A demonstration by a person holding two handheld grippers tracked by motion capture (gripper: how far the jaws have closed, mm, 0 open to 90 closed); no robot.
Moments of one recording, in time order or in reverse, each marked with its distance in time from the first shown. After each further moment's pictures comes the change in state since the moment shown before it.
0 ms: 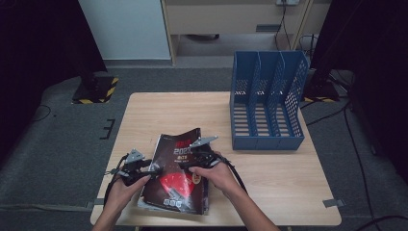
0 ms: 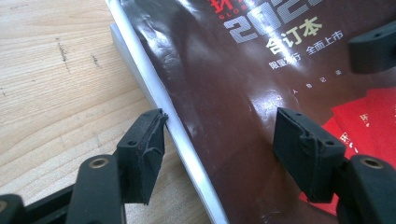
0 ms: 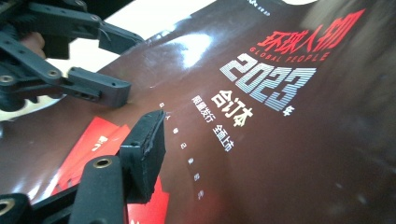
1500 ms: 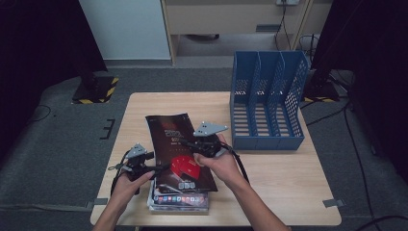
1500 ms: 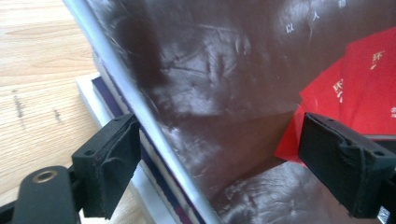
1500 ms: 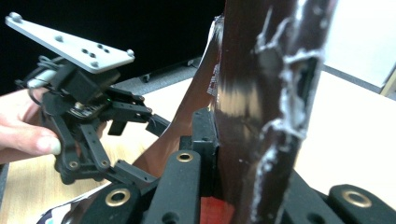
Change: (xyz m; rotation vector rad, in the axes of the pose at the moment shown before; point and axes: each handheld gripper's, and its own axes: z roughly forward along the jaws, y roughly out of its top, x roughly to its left) left arm 0.000 0.015 0.014 -0.134 -0.131 -0.012; right arm 0.013 0.047 -0.059 -0.315 0.005 -0.228
